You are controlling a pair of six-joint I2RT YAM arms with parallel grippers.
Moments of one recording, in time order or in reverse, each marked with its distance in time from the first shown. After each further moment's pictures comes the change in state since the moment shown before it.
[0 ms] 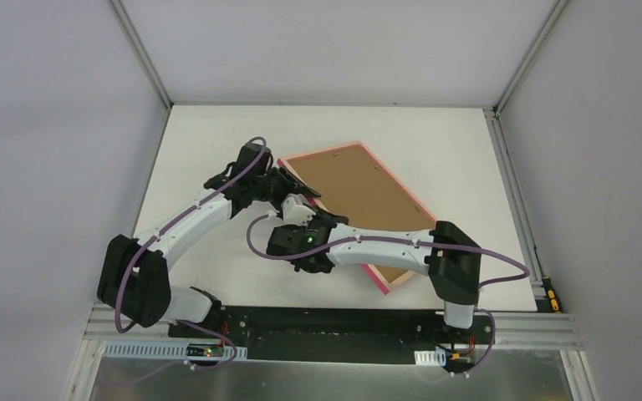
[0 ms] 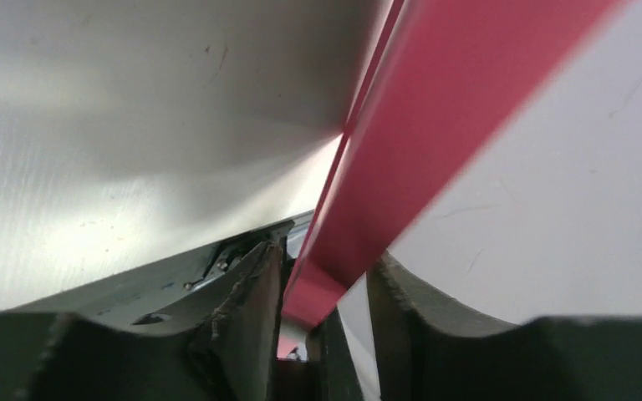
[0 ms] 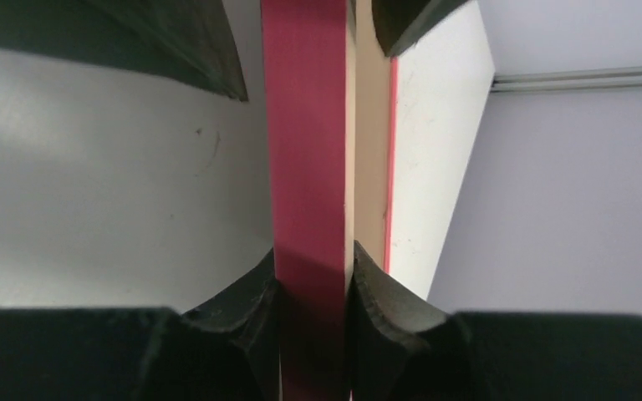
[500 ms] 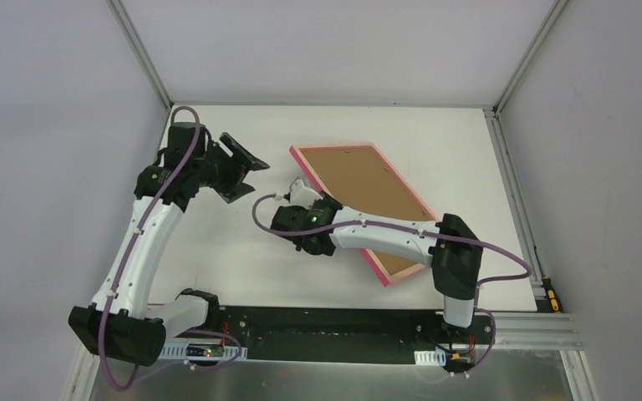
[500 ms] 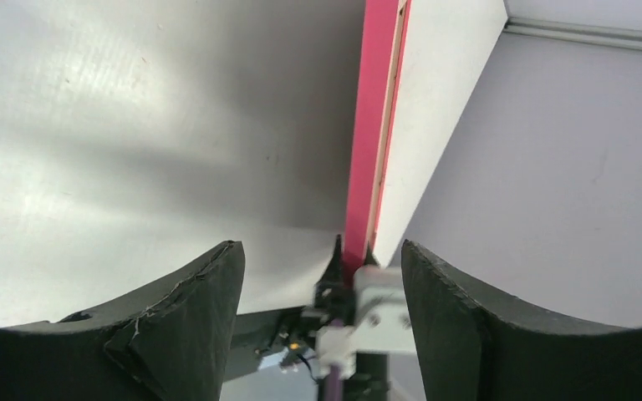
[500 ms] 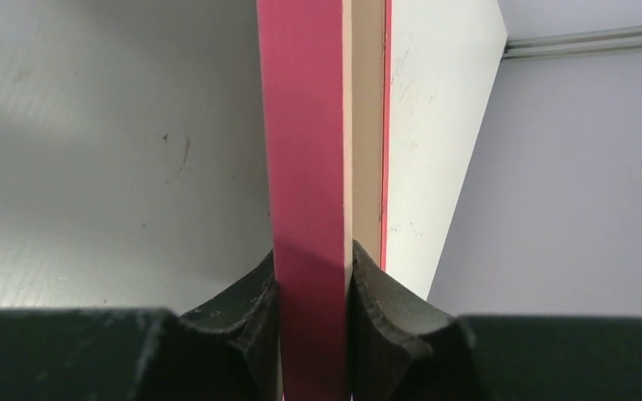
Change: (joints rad) left arm 0.272 -0.236 0.240 -0.449 -0.151 0.348; right arm -0.062 0.011 0.045 -0.078 -0.005 0.029
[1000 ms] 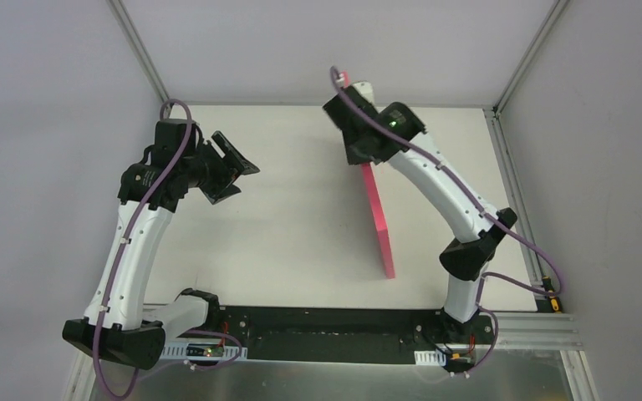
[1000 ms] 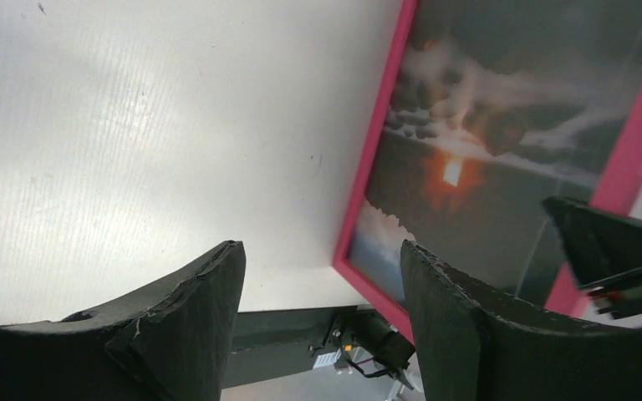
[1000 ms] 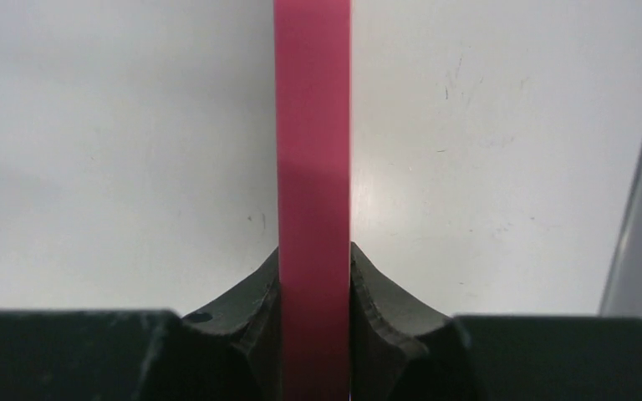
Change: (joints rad) left arm 0.005 -0.045 0.190 -0.229 -0.123 0.193; right arm -0.356 -0.008 0.663 -0.259 -0.423 0.077
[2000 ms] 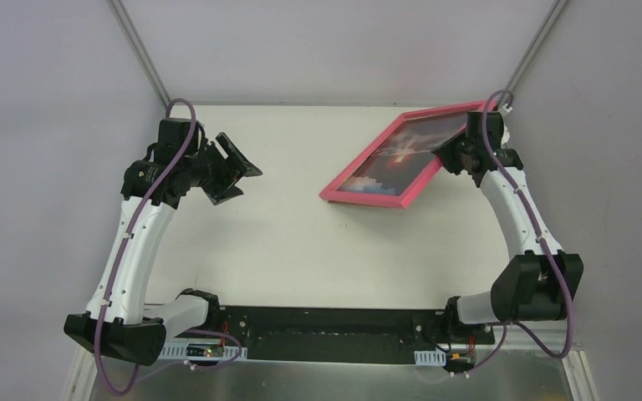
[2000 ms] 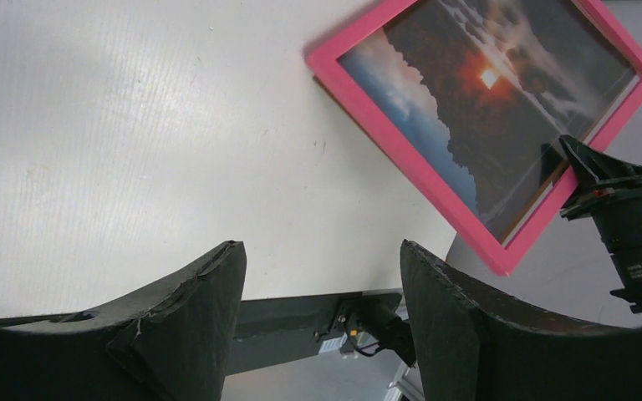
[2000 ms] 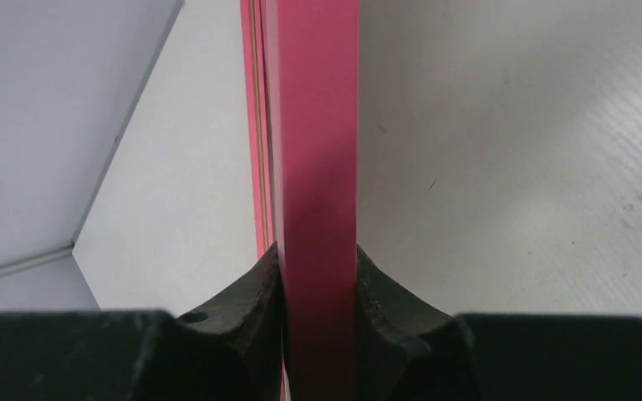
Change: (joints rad) left arm 0.000 0.031 0.000 -0.018 0.040 0.022; right arm -0.803 -0.460 -0.900 0.718 -0.528 0.500
